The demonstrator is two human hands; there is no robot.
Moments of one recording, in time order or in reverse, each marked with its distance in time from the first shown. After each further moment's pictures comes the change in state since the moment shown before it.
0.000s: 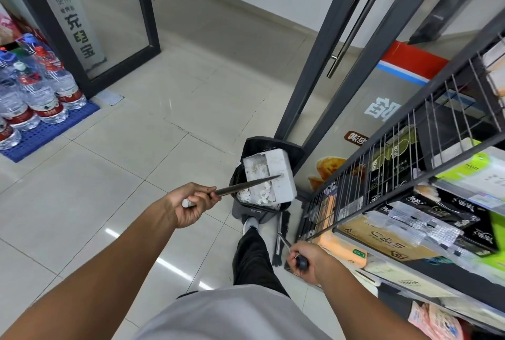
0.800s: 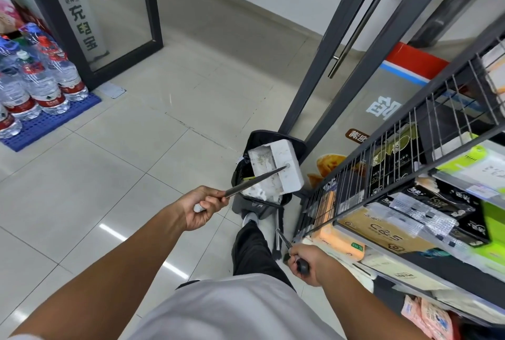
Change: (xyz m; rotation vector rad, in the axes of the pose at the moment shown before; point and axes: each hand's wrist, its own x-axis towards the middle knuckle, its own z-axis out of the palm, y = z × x) left_hand 0.001 -0.030 -0.036 0.141 -0.003 0.067; right_hand -0.021 0.040 0.011 -0.134 0.052 -0.012
